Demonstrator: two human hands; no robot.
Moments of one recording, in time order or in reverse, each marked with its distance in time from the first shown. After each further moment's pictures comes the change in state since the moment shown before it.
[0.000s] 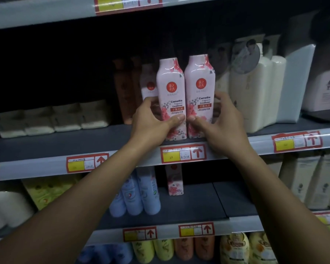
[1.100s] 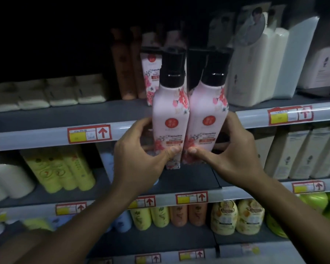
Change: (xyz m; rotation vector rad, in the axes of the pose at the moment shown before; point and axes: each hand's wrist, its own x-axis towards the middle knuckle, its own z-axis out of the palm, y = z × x) left_hand -0.129 -0.038 -0.039 -0.004 0.016 0.201; right_hand -0.109 0.017 -0.016 0.050 -0.120 -0.248
